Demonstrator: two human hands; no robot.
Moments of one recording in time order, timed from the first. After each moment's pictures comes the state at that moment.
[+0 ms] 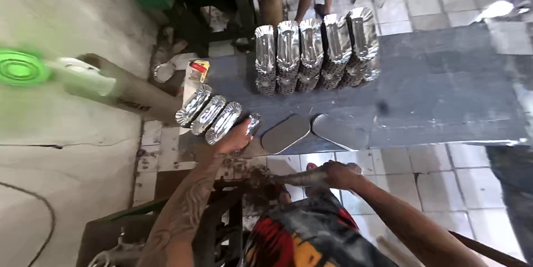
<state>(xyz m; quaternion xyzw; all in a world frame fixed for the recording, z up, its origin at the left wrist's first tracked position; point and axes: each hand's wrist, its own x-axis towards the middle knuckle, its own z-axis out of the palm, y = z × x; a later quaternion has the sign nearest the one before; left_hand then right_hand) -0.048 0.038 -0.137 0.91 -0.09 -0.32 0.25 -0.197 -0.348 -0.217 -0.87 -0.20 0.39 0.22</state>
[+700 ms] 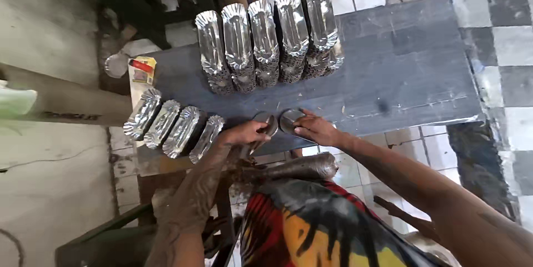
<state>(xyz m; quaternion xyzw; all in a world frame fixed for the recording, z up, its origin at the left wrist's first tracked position) -0.016 -0.100 -0.153 0.76 -0.24 -0.49 0.36 -0.088 -0.403 -0.187 -0.86 -0.29 0.11 0.39</state>
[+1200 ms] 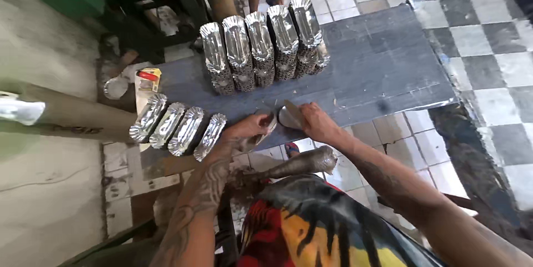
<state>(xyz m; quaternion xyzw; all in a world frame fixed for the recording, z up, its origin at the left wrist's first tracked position) -0.050 -0.083 -0.155 0.80 -0.23 -0.39 0.40 -0.127 -0.357 -0.103 -0.94 -0.10 0.09 0.30</state>
